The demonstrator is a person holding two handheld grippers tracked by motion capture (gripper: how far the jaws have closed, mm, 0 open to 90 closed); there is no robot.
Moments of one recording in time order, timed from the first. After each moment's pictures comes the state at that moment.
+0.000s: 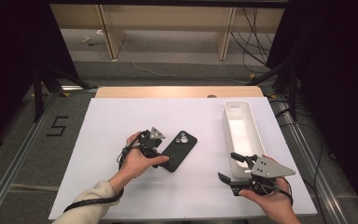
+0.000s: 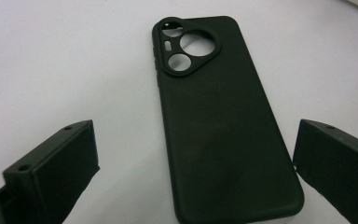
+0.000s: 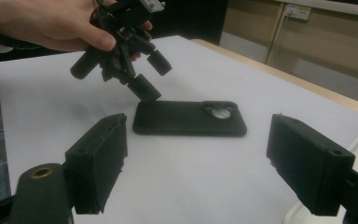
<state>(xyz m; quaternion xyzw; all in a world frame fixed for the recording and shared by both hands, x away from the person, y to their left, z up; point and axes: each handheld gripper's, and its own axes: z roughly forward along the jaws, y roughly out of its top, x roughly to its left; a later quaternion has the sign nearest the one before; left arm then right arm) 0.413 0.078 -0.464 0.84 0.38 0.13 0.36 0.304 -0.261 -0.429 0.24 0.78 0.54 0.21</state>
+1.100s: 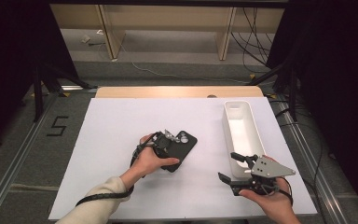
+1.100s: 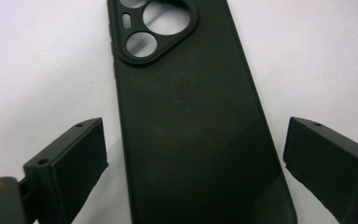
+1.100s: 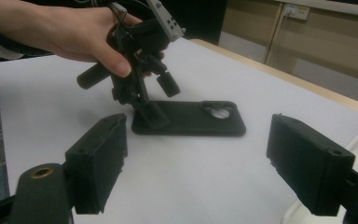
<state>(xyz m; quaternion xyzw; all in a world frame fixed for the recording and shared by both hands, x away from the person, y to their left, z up) 0.424 0.045 -0.477 0.88 0.37 0.10 0.29 0.304 -0.261 -0.429 0.24 0.78 0.54 0.21</state>
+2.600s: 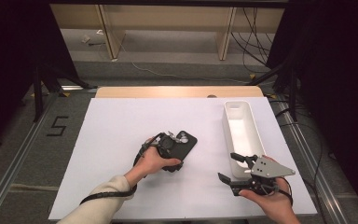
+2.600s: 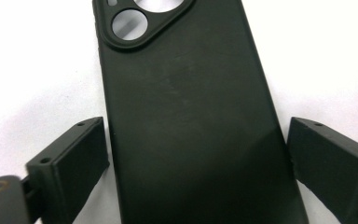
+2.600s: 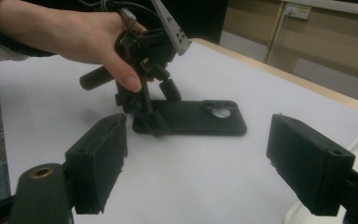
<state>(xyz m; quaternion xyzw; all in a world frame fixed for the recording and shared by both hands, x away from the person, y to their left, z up) 0.427 0.036 -0.483 0.89 0.37 0.09 0.25 0.304 -0.261 -0.429 0.24 0.78 0.54 0.20</state>
